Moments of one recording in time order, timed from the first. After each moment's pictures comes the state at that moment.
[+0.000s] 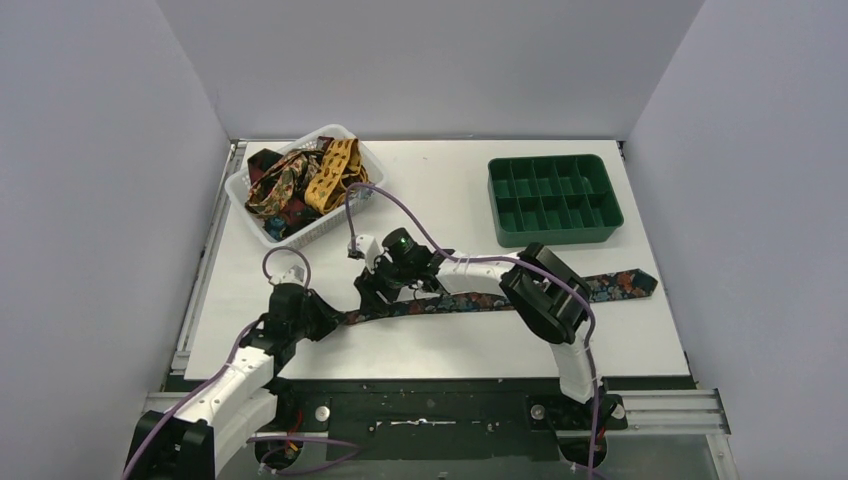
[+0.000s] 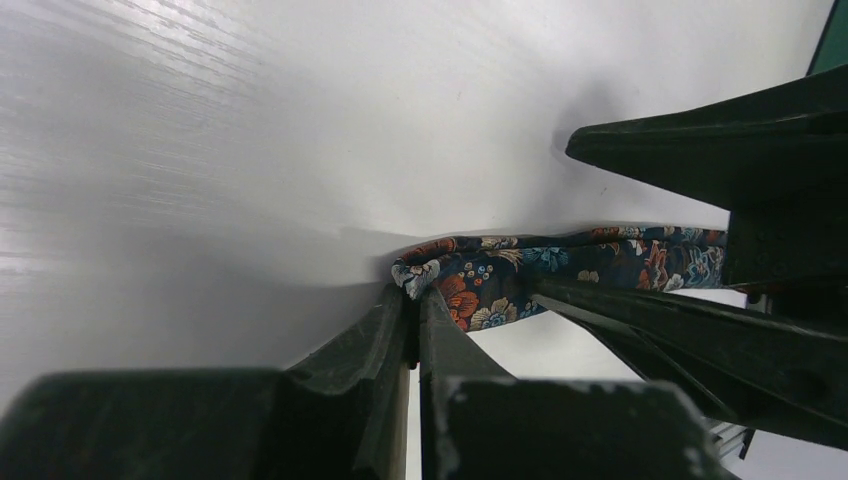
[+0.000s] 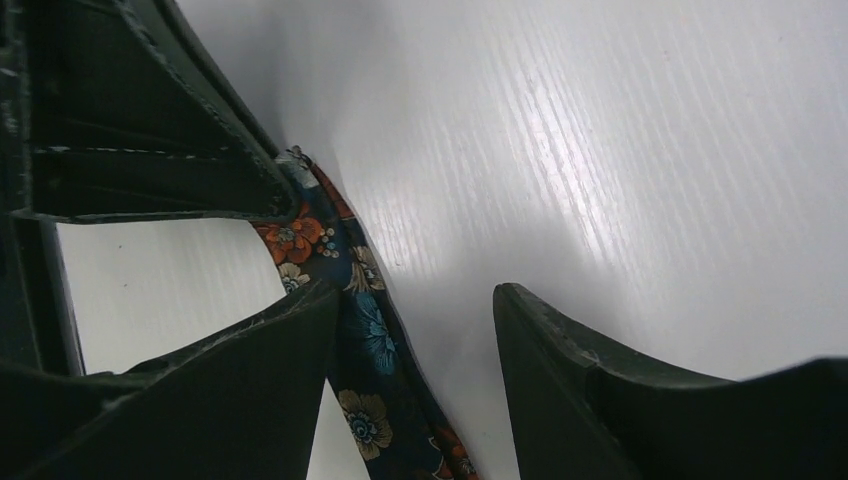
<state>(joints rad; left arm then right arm) -0.26 0.86 0.16 -0.06 0.16 -0.88 0.92 2.03 1.26 0.05 -0.47 -0.08</state>
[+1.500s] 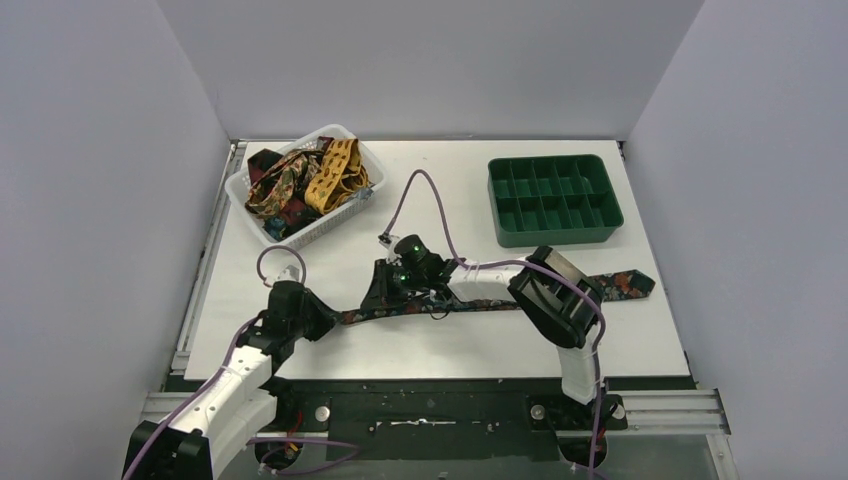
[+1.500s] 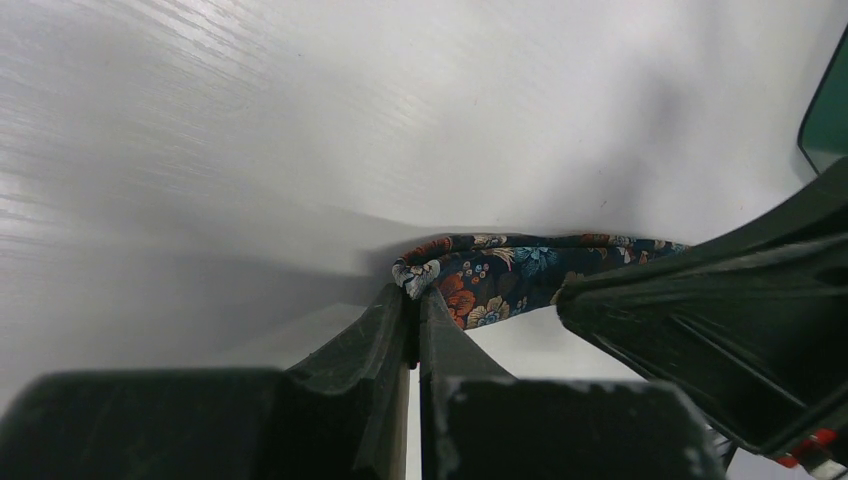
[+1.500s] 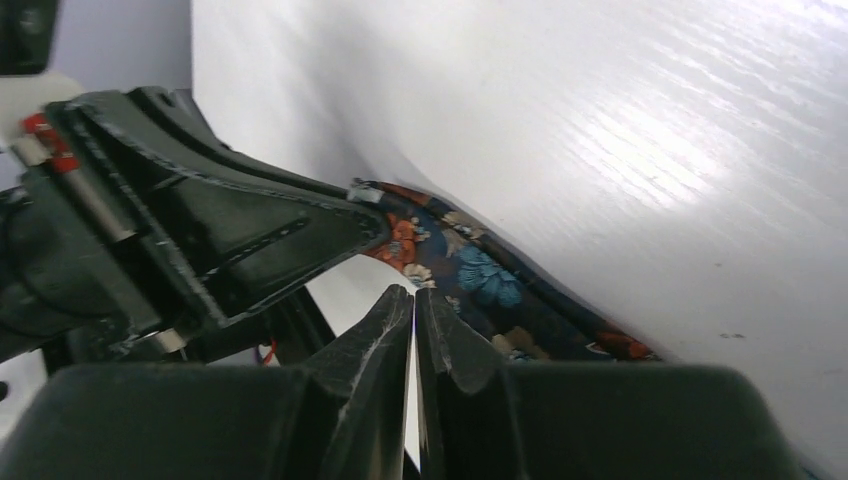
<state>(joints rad) -0.27 0.82 0.21 -0.20 0.10 -0.94 0.91 1.95 1.11 0.22 -0.44 0.85</state>
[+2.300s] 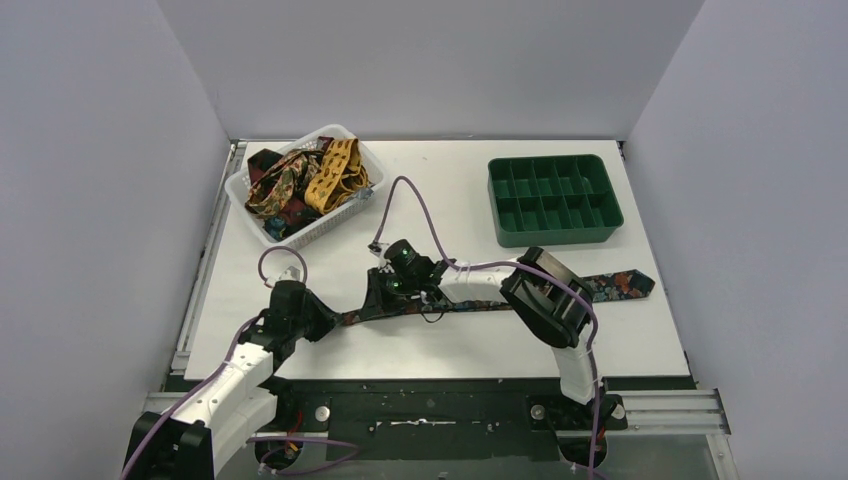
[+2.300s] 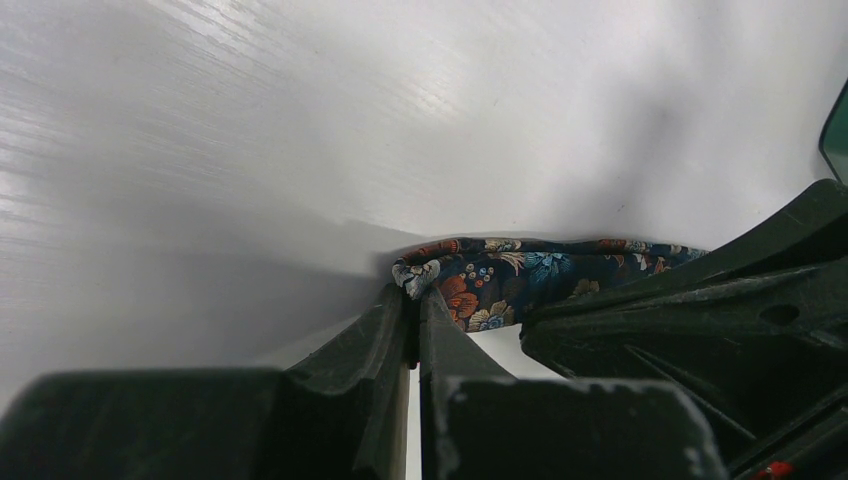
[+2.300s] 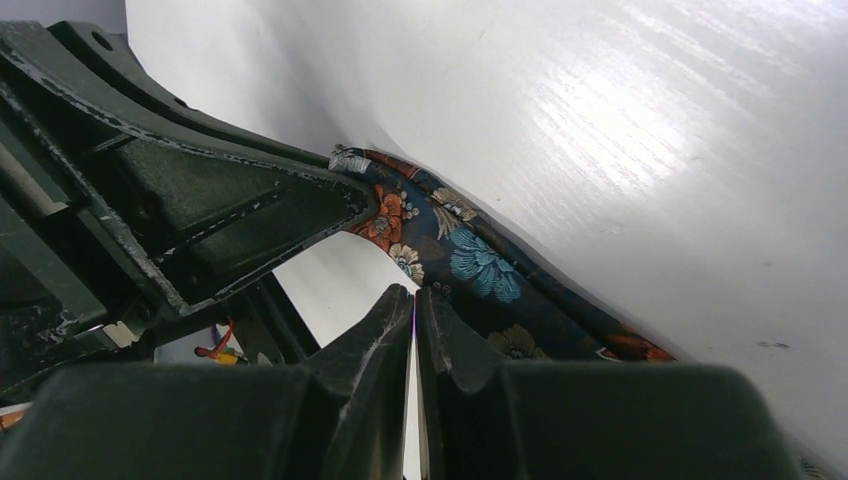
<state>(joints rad) -0.27 0.86 0.21 -0.18 0.09 -0.94 0.94 2.01 1.18 0.09 -0.44 0.76</state>
